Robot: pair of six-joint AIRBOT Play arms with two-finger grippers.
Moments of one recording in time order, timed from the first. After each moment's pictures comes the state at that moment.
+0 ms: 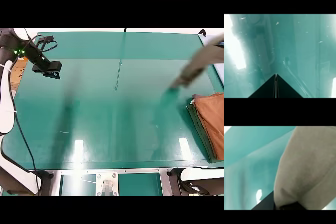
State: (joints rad) left arm 0.00 -1.82 2.03 1.31 -1.64 -1.44; right arm -0.64 -1.55 1.99 -0.79 1.52 1.65
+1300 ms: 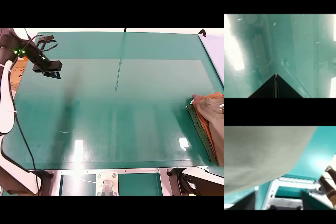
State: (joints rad) left arm 0.00 -1.82 2.03 1.29 -1.64 -1.44; right arm -1.13 -1.26 1.22 -1.71 1.71 1.80
